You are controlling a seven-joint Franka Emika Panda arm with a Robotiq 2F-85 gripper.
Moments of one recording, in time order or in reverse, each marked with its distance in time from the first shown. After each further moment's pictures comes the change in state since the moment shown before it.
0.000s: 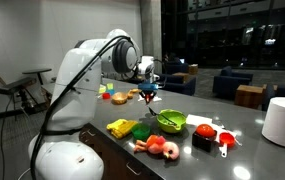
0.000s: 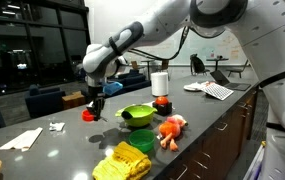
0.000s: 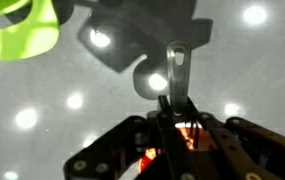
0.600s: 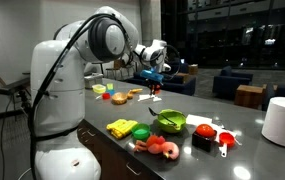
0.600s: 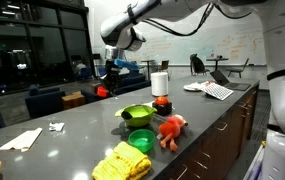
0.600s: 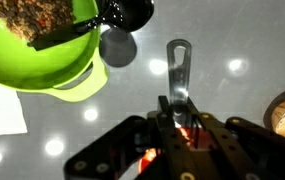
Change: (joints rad) arm -0.096 -0.247 -0.062 -0.096 0.234 -0.142 0.132
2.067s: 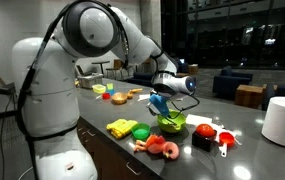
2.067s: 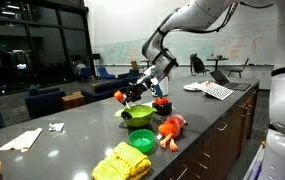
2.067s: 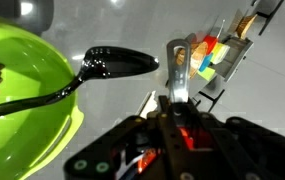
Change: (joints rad) arm -0.119 -0.134 -0.166 -0.466 1.048 -0.006 -0.891
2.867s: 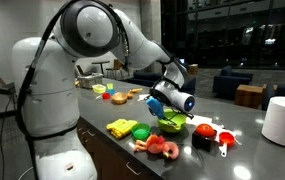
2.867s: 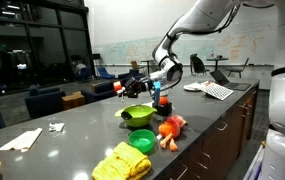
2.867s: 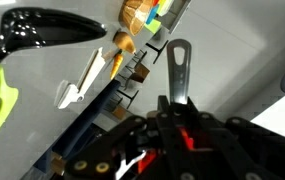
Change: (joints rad) arm -0.008 0.000 -0.054 -0.080 0.387 -0.208 -0.297
